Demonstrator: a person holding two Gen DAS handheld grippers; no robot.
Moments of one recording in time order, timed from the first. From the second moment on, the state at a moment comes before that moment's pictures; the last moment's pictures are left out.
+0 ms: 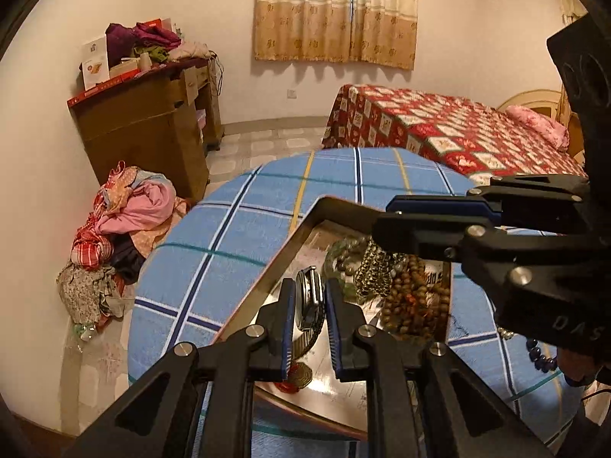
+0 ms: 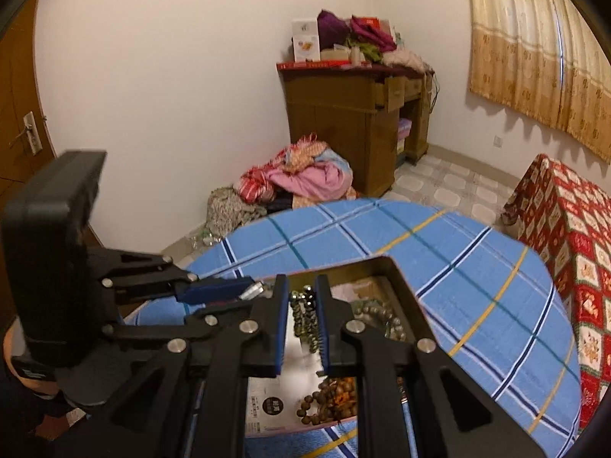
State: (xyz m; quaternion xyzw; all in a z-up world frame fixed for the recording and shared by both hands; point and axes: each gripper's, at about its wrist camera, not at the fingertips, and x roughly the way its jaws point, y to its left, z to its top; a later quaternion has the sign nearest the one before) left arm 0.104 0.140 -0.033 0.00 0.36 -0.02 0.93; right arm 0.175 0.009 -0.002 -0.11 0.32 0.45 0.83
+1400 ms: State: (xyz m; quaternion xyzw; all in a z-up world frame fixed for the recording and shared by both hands) left arm 0.067 0.005 -0.041 0.07 0.34 -0.05 0.94; right arm 0.126 -0.216 -0.066 -0.04 0.39 0.28 0.87
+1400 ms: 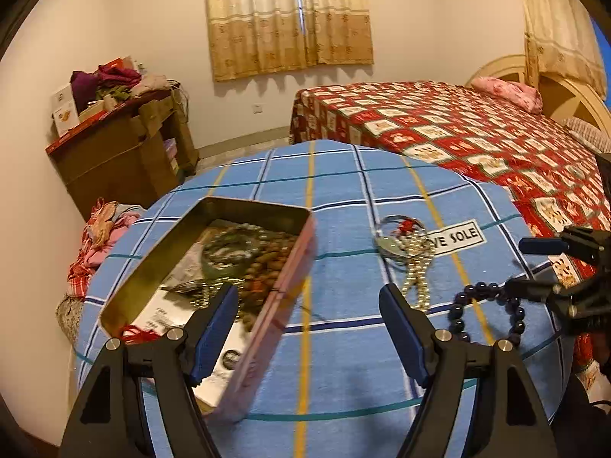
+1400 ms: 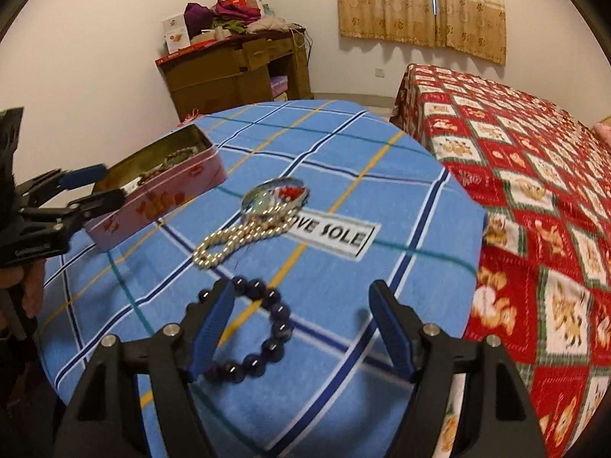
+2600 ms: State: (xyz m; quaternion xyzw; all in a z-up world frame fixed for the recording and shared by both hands) left arm 0.069 -0.042 -0.082 0.06 0.44 -0.18 0.88; right arm 0.098 -0.219 -0.084 -0.09 0.39 0.28 0.87
